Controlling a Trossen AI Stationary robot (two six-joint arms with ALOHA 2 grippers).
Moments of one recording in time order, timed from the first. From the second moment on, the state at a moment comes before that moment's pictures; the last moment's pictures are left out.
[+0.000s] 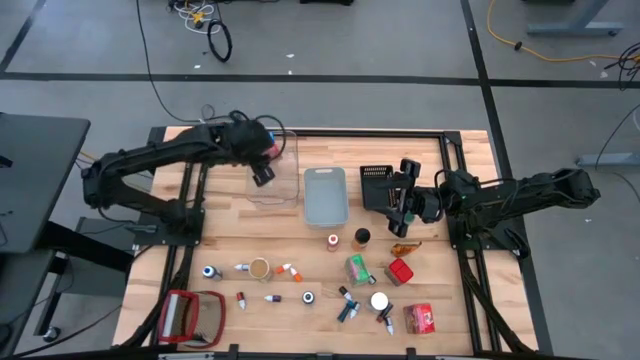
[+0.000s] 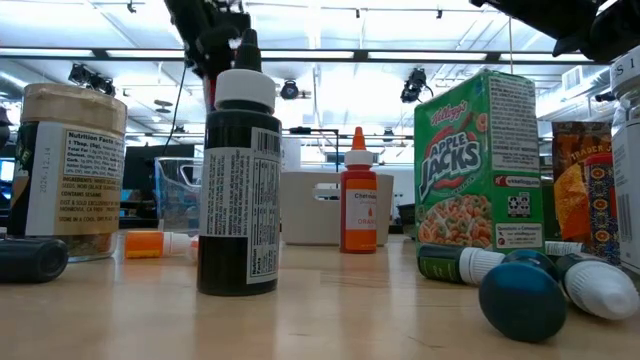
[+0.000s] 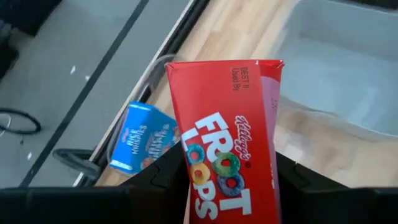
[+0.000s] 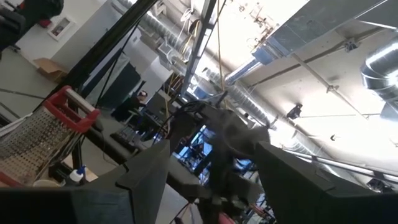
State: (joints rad) left arm 0.36 1.30 1.25 -0.93 -0.33 -0.03; right arm 0.00 1.05 0.43 1.01 -0.17 -0.69
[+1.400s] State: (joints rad) left arm 0.69 1.72 1.26 -0.81 -0.13 0.29; right arm 0.00 1.05 0.43 1.00 -0.18 -0.70
